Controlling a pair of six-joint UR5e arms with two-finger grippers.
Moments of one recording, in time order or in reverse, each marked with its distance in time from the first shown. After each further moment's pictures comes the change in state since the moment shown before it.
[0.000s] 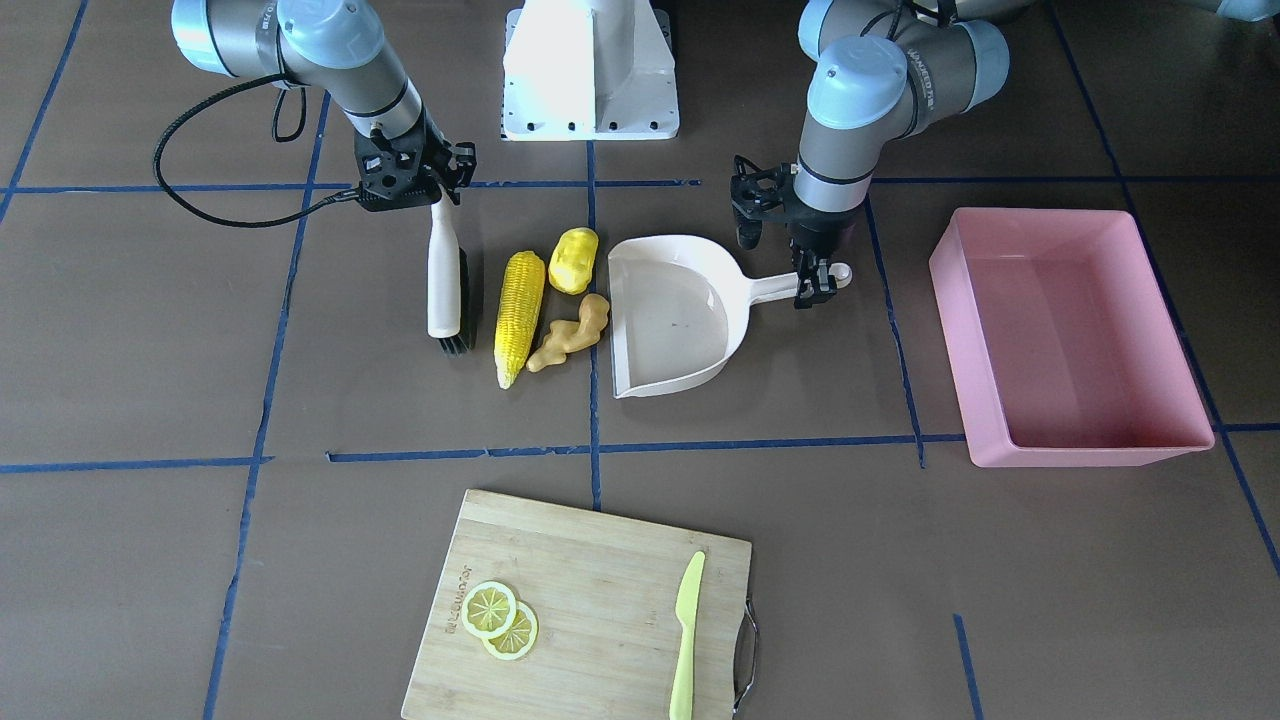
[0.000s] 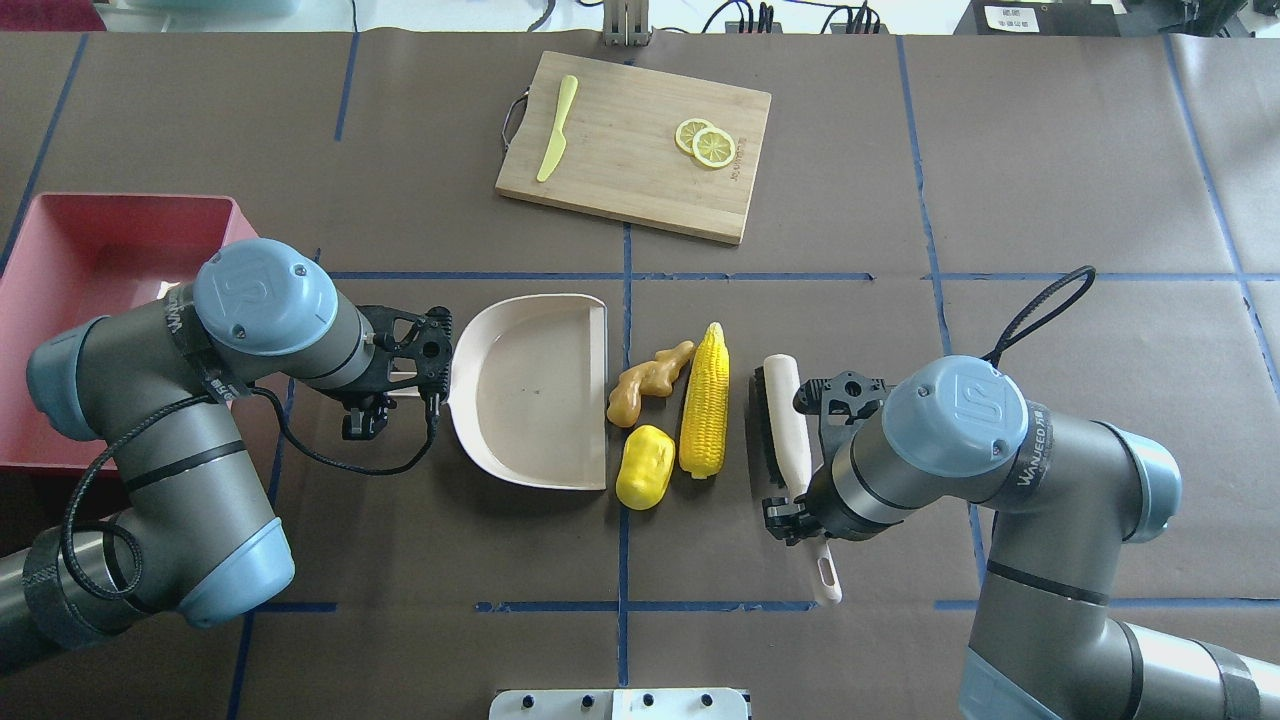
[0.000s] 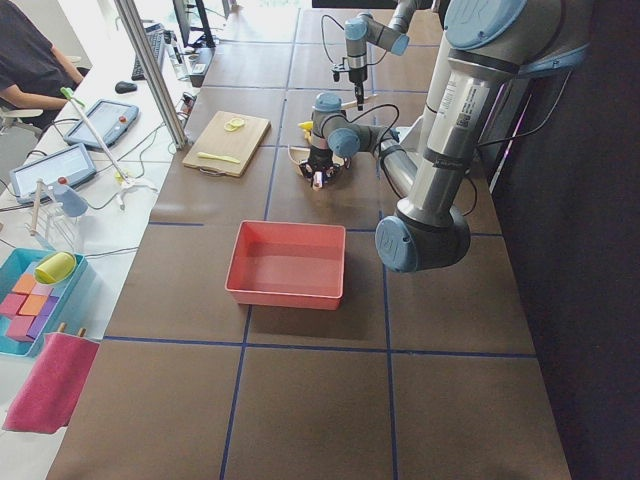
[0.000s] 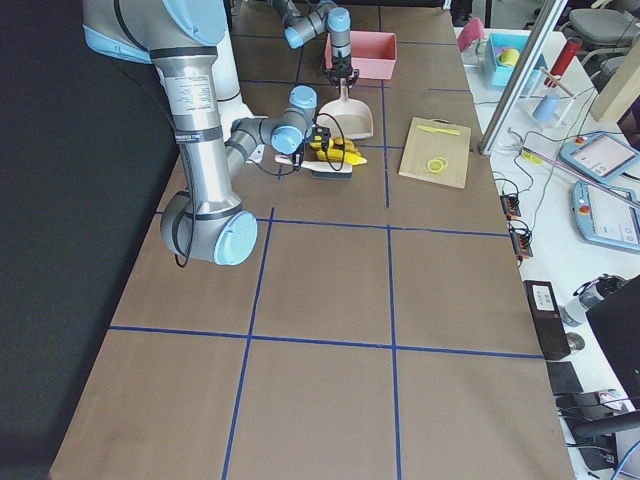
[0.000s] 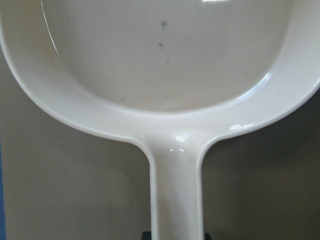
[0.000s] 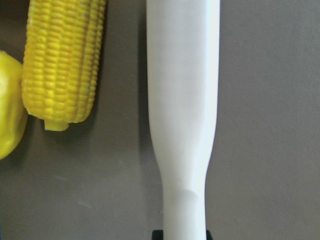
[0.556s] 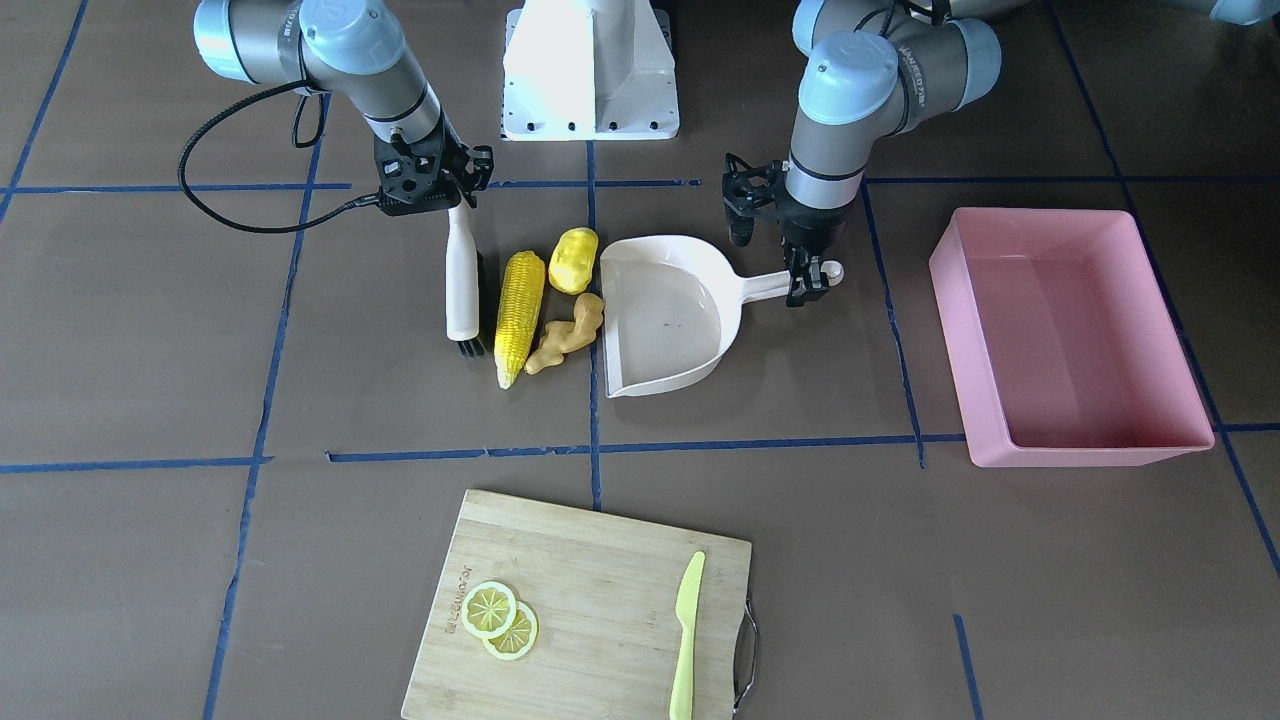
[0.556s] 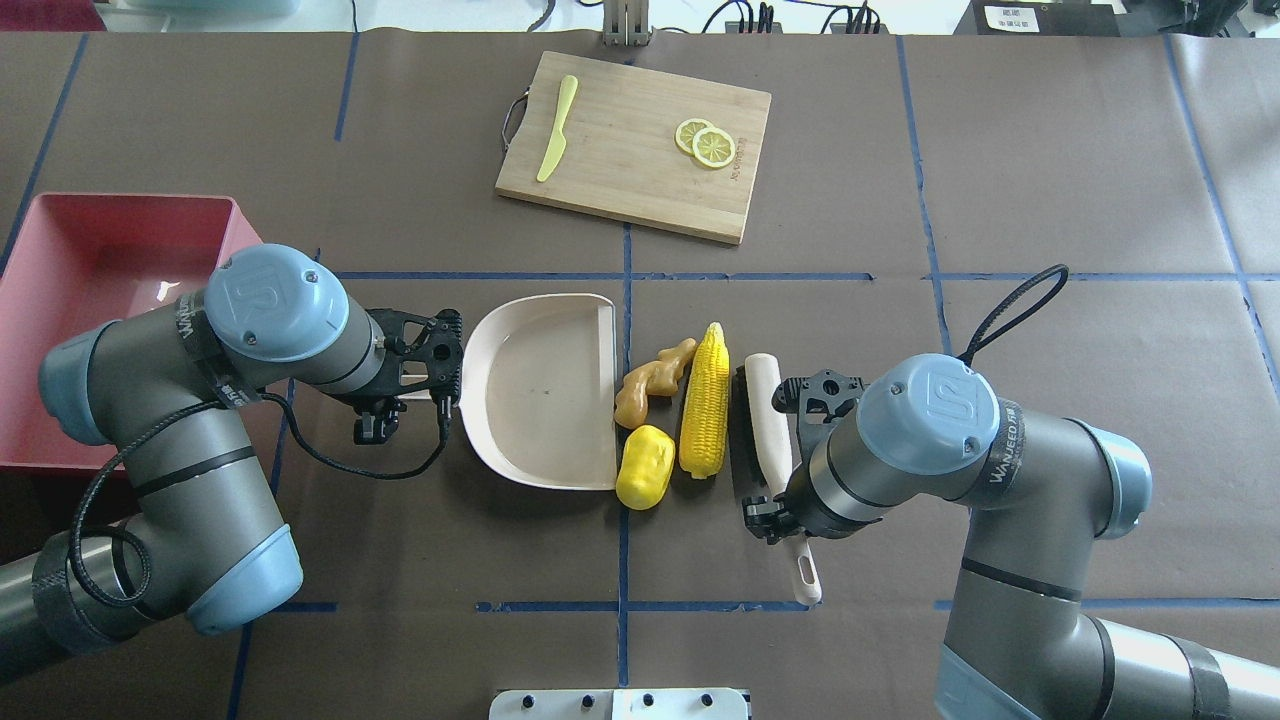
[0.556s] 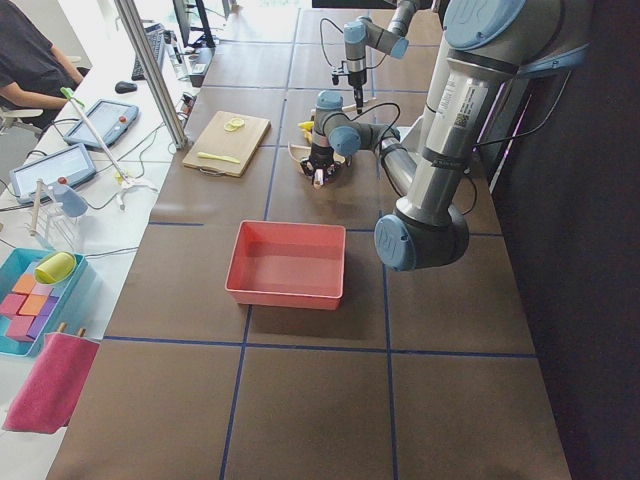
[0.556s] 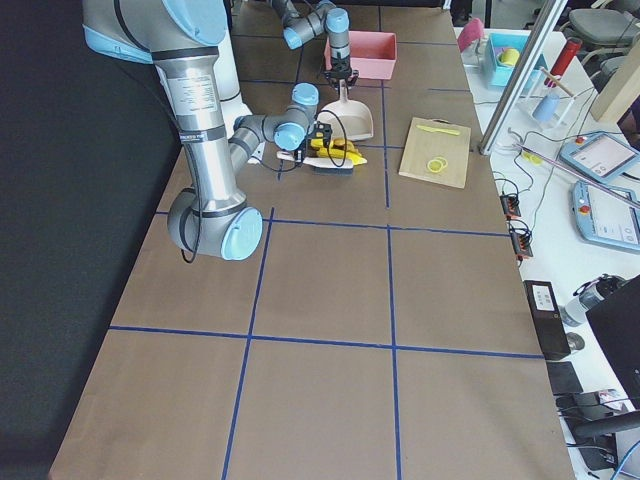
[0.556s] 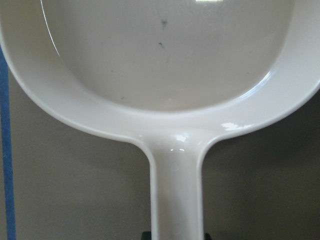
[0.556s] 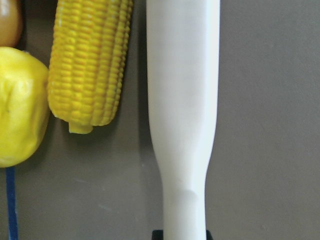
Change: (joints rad) left arm 0.018 -0.013 0.000 0.000 0.005 -0.037; right arm -0.009 0.039 -0.024 -0.001 -0.001 0.000
